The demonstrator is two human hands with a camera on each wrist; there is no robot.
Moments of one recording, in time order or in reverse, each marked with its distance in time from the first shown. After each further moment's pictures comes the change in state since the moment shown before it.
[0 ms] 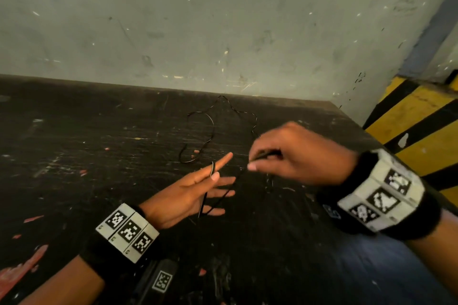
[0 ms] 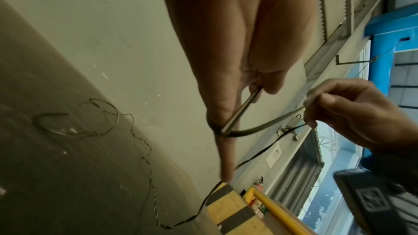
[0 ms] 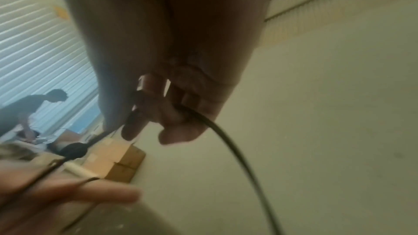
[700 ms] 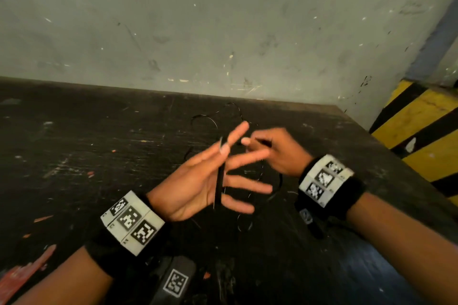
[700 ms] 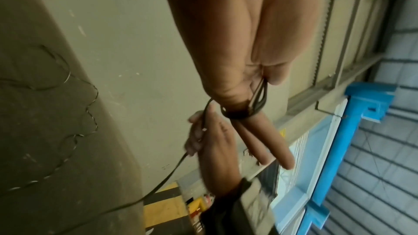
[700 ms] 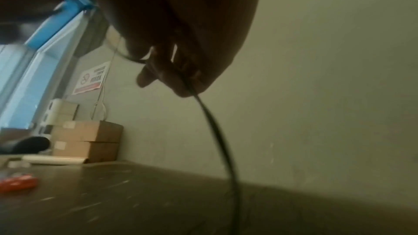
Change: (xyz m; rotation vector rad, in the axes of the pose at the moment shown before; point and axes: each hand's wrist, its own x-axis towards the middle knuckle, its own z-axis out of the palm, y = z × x) left_hand -0.011 0.044 0.032 -0.265 -0.286 0.210; right_hand 0.037 0.051 0.054 0.301 0.312 0.096
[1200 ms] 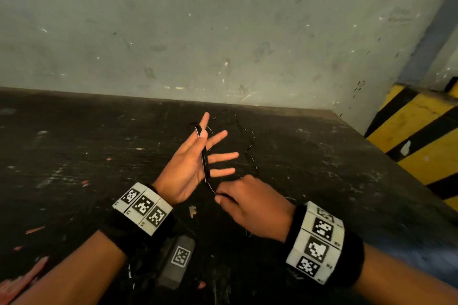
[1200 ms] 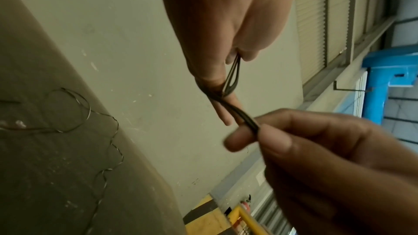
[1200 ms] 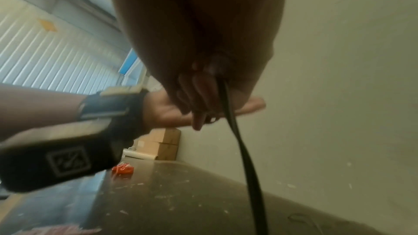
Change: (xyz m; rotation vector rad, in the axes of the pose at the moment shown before) left_hand 0.032 0.004 -0.028 0.144 0.432 0.201; right_hand -0.040 -0.060 0.039 -0.228 -0.279 0.037
